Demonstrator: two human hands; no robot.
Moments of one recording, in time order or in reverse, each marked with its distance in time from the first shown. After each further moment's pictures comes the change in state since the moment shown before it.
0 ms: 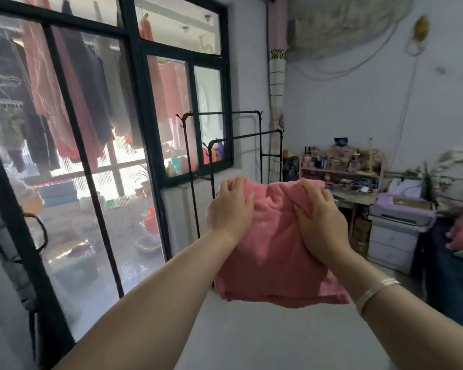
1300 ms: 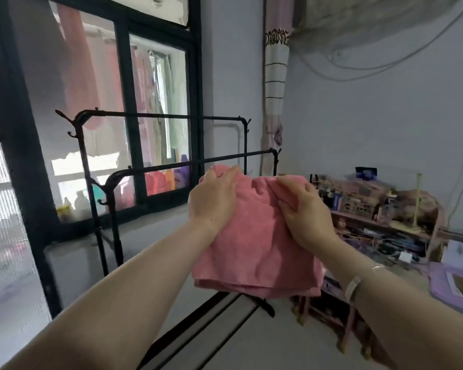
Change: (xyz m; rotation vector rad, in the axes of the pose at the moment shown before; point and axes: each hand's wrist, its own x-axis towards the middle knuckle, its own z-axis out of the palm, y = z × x) left_hand 0.609 -0.081 0.526 0.052 0.082 -0.008; right_hand 0.625 0.373 0.381 0.085 -0.069 -0.151
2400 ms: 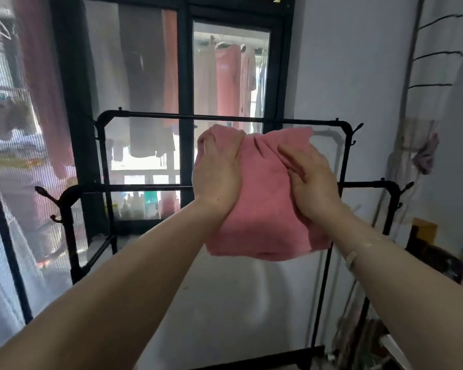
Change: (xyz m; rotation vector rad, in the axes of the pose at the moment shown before) left_hand 0.298 -0.045 0.238 0.442 0.435 -0.309; right_hand 0.397 0.205 0.240 0.541 -0.134 -0.525
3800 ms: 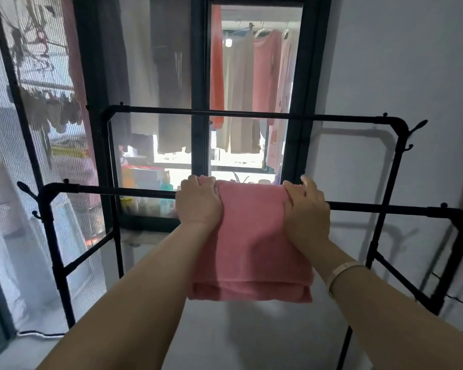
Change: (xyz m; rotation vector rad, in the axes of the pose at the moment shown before) left_hand 0.019 -0.052 0.147 0.425 -0.061 -0.309; right_hand 0.033 0.158 0.102 -0.097 -0.044 0.100
